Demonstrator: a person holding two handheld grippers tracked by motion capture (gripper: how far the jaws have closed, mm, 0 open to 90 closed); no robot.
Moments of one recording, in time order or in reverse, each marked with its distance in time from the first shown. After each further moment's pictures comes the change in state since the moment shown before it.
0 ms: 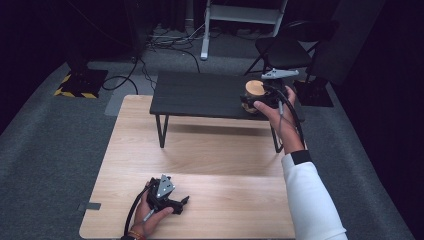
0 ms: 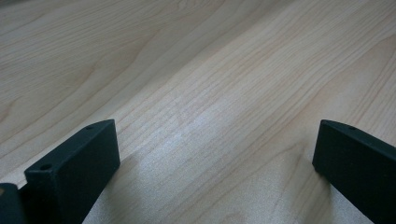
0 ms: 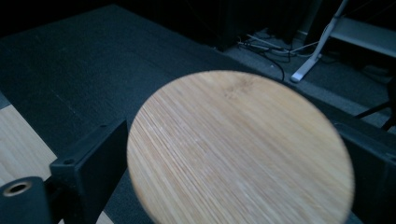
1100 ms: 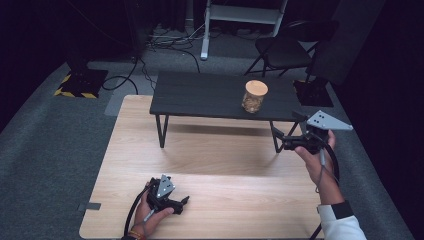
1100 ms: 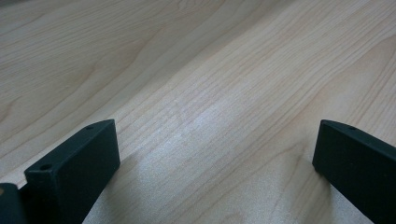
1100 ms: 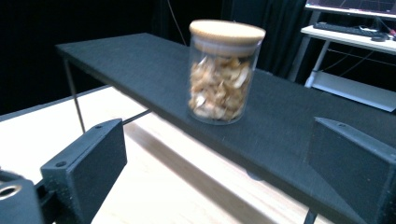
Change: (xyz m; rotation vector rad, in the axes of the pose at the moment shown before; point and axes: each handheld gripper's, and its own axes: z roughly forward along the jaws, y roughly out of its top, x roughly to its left) left arm 0.000 0.000 0.000 0.001 0.002 0.000; right arm 0.013 -0.143 -0.111 -0.253 -0.002 -0.049
